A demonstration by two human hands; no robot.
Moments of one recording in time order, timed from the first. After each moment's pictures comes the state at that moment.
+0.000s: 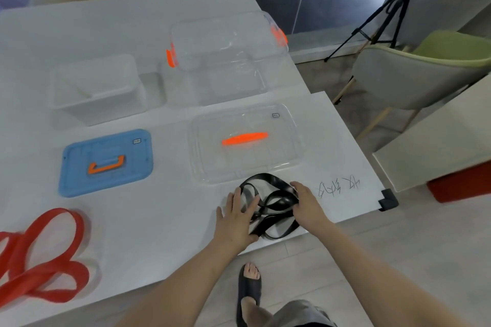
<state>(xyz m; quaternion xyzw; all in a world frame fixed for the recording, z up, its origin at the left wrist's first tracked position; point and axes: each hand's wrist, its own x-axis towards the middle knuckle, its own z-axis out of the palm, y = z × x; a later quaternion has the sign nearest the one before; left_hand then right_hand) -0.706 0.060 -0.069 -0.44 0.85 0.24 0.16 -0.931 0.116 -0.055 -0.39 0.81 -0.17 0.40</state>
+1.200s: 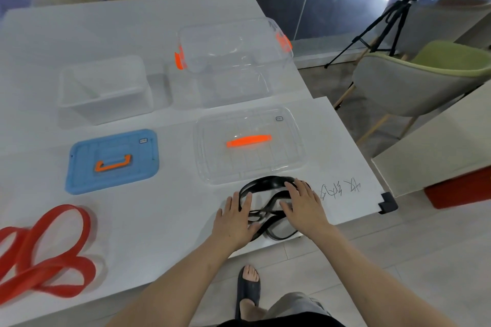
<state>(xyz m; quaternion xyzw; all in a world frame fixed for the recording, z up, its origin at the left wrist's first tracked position) -0.692 0.051 -0.062 -0.46 0.83 0.26 0.16 -0.912 0.116 -0.055 -0.55 0.80 -0.02 0.23</state>
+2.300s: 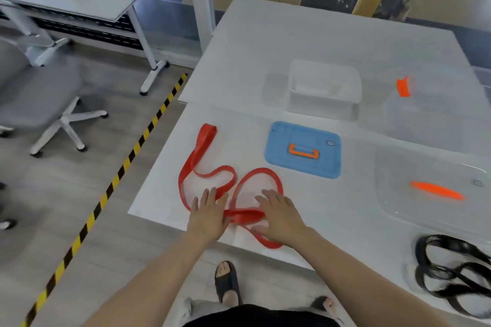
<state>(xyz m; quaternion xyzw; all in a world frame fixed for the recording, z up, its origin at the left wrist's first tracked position) -0.126 0.030 -0.036 -0.68 0.71 0.17 0.08 -0.359 -0.010 -0.025 -0.83 0.50 0.12 0.22</state>
